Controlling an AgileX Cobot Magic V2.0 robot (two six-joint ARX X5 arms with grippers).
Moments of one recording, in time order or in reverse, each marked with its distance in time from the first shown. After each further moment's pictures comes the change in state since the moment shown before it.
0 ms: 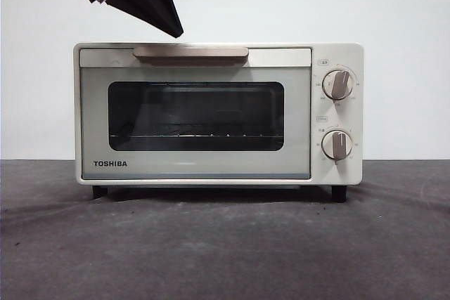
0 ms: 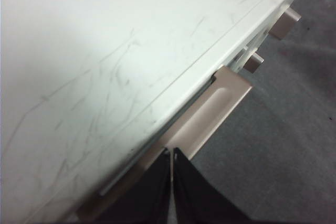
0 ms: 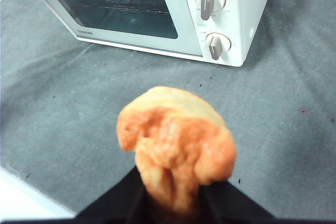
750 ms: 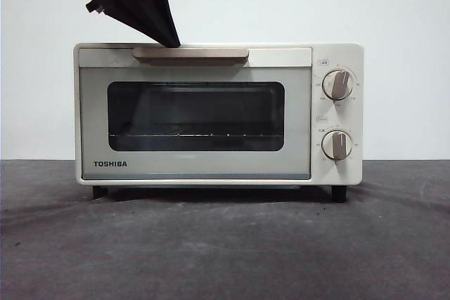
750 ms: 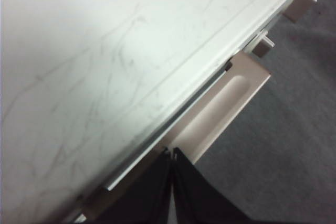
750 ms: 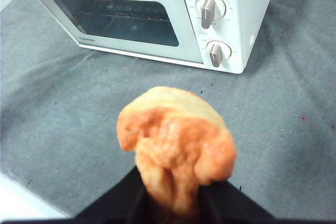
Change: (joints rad) left arm 0.000 0.031 0.013 -0.054 -0.018 0.000; right arm 0.000 0.000 0.000 0.023 0.000 0.008
